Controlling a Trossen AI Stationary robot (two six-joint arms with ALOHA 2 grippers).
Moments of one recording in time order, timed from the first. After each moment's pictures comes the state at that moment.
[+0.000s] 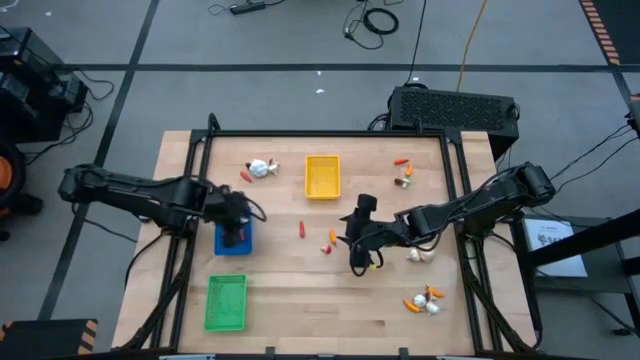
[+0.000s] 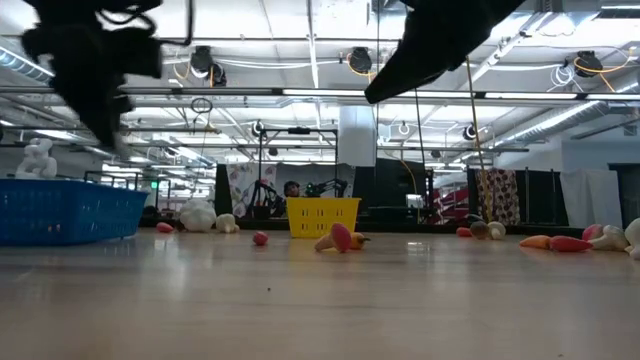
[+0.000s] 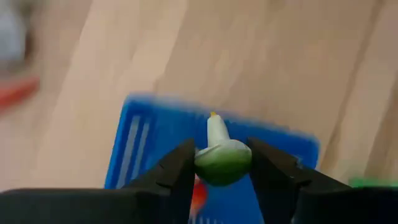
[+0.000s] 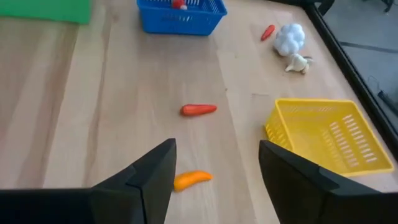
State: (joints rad) left arm -0.09 0.96 0.71 -0.94 -0.09 -0.44; right arm 0.28 1.50 1.00 -0.21 0.47 0.11
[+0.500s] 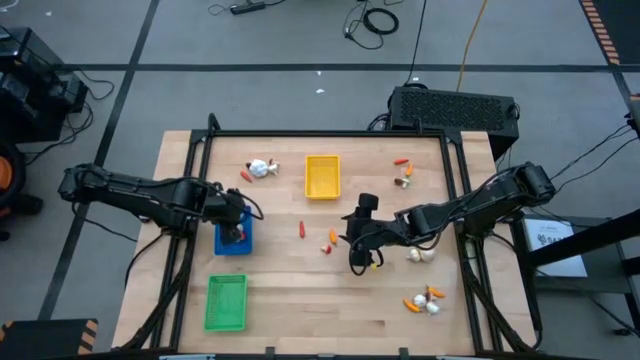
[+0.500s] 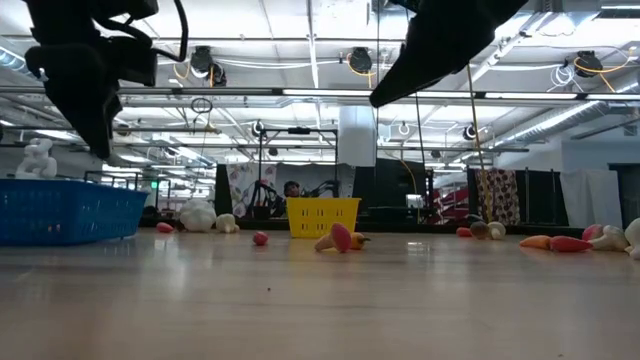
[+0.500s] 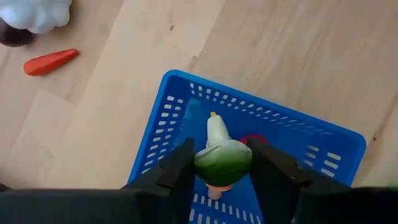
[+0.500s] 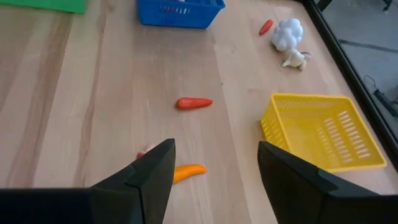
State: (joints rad) left arm -0.09 0.96 0.71 -1.02 -0.17 -0.51; right arm 0.27 1.50 1.00 -0.25 0.47 0.13
